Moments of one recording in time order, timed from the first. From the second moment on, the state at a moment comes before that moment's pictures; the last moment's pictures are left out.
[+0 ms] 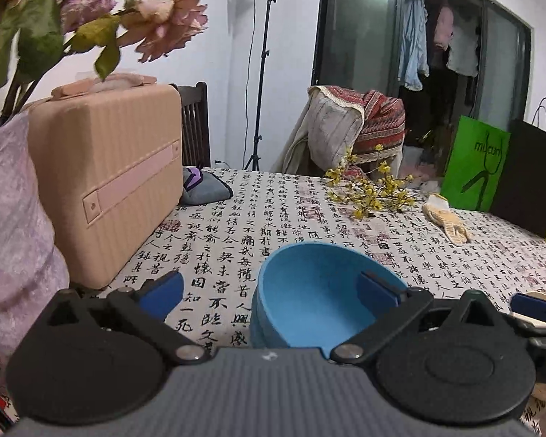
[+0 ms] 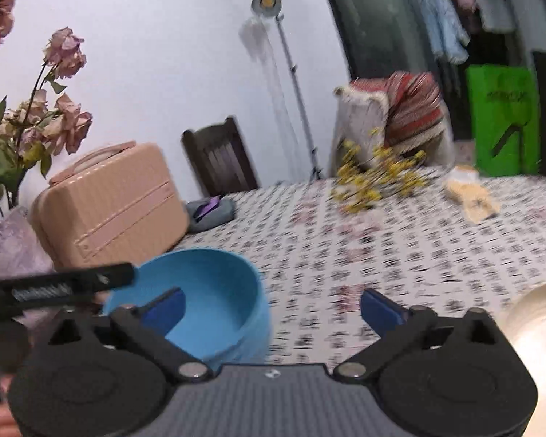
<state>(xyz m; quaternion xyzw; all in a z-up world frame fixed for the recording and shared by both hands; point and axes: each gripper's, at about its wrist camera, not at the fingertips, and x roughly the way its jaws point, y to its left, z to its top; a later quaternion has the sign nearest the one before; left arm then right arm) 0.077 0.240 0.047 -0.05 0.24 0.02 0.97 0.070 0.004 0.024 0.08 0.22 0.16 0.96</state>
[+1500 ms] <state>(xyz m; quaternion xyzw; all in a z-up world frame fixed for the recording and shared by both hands) 0.015 0.139 0.031 -0.06 0.16 0.00 0.99 0.026 -0.105 -0.034 0.08 0.18 0.16 0.97</state>
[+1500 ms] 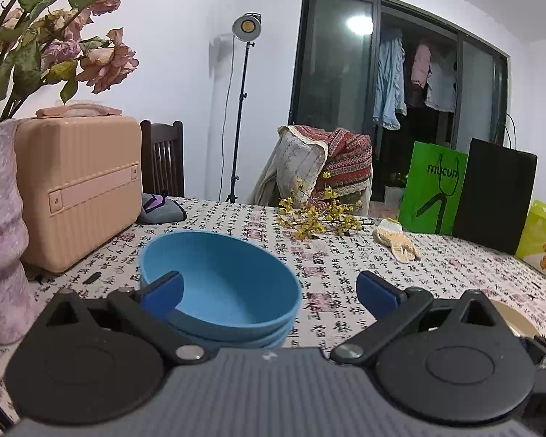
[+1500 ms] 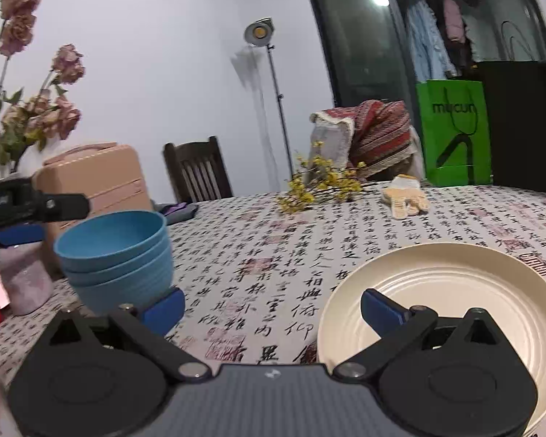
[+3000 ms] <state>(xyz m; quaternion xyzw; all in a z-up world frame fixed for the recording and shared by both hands) 0.047 0.233 0.066 -0.03 0.15 -0.06 0.99 0.073 -0.026 0.009 0.12 0.29 0.15 0.94</state>
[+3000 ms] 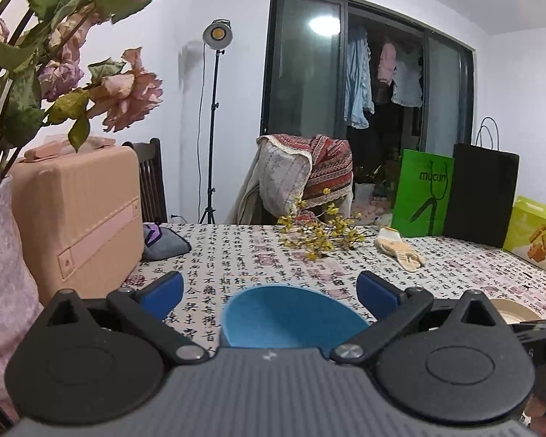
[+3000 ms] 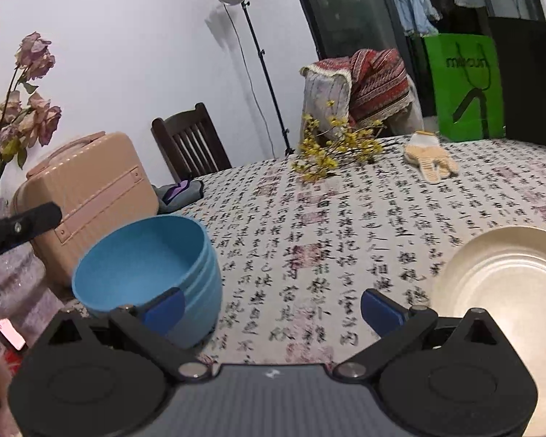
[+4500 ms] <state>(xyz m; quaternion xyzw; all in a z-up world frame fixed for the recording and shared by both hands) 0.144 0.282 -0.001 -0.19 0.39 -0.03 0.90 0.169 0.028 -0.030 0.26 0.43 0.21 0.84</state>
